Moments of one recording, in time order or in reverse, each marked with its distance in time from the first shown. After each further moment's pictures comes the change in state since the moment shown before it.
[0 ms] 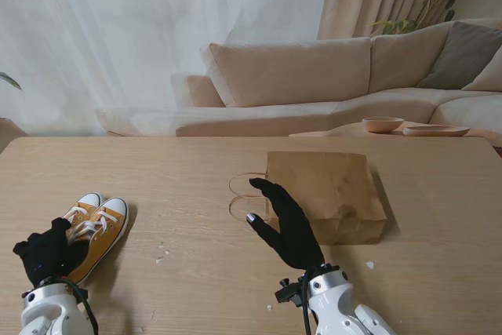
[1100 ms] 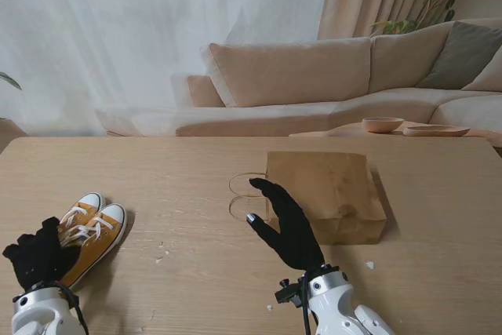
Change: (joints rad) left arm 0.040 0.012 -0.027 -0.038 0.056 0.048 -0.035; right arm -0.004 -0.001 0.000 -0.004 -0.003 0.000 -0.004; left_hand -0.103 -0.049 0.142 0.024 -0.180 -0.025 -0.085 -0.023 -0.242 -0.084 0.121 0.017 -0.134 -0.099 -0.018 0.025 0.000 -0.036 -0.109 0.065; right_hand 0.000 0.000 0.000 0.000 0.000 0.000 0.000 0.000 0.000 0.000 0.000 0.000 0.000 0.001 0.011 0.001 0.006 0.010 0.008 0.000
